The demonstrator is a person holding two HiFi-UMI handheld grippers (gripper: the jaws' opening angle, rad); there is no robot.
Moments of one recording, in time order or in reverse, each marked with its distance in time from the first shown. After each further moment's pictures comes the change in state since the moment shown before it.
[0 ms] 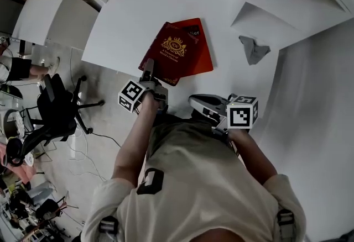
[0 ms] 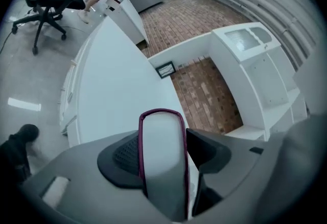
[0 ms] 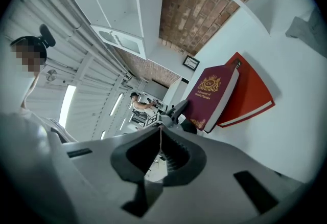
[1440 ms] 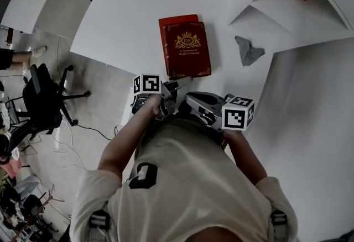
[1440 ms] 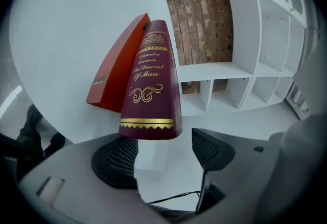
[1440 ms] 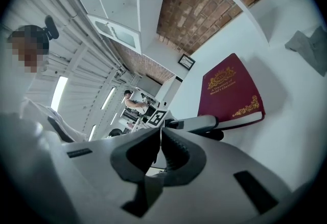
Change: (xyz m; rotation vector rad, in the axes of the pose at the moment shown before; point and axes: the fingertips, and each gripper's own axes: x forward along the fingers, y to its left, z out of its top) left arm -0.008 -0.034 -0.179 -0.014 0.905 -0.187; right arm 0.010 -0.014 0.013 -0.044 0.057 -0.097
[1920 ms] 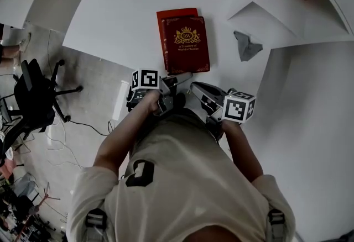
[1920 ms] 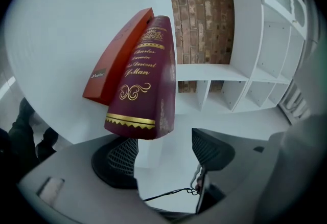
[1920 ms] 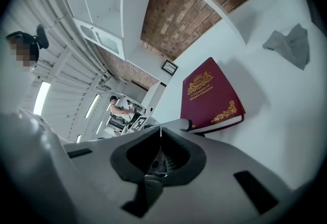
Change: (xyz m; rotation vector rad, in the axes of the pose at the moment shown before) left arm 0.003 -0.001 -0.004 -0.038 0.041 -0.069; right arm -0.004 -0.042 0.005 0.076 -0.072 -0.168
